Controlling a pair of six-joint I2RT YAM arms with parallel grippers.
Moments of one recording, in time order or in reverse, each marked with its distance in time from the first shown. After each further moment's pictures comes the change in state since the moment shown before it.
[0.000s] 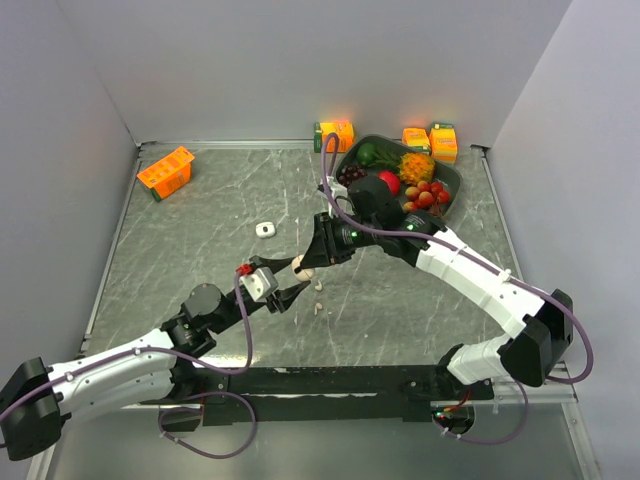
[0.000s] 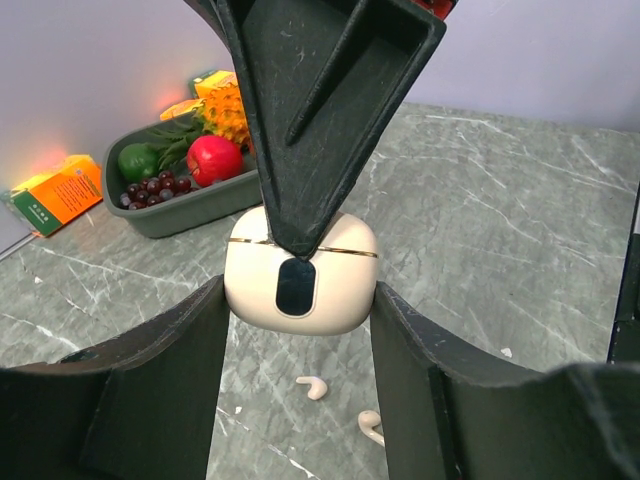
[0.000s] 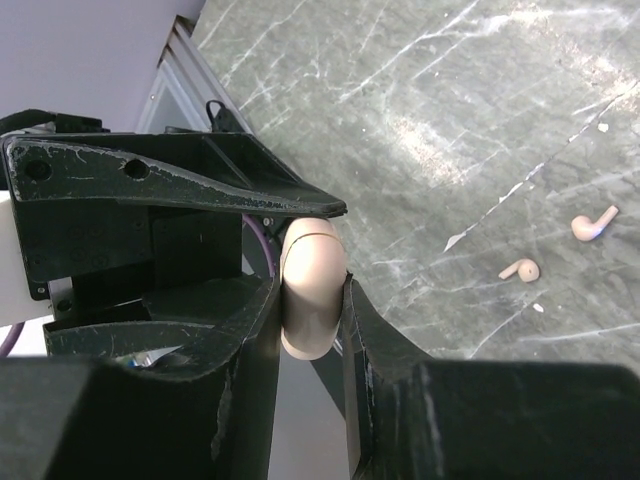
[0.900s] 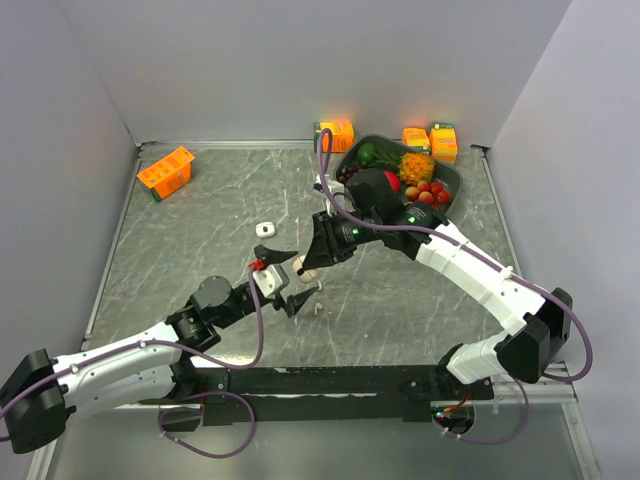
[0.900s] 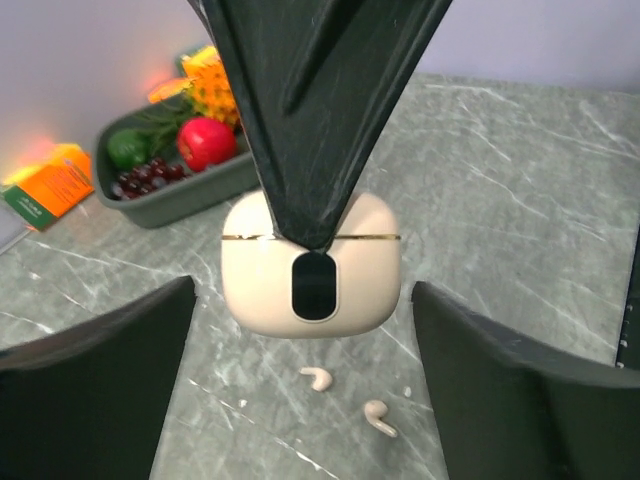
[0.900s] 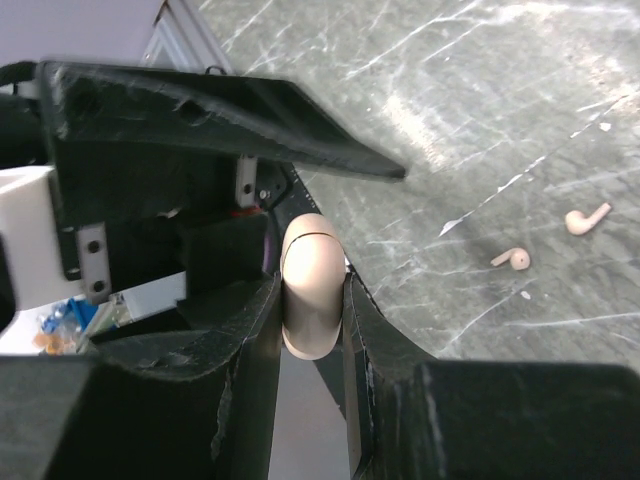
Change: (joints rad) left arm -0.002 0.069 0.064 -0.058 0.011 0.036; right arm -0.009 0.028 0.095 -0.119 -0.036 -0.106
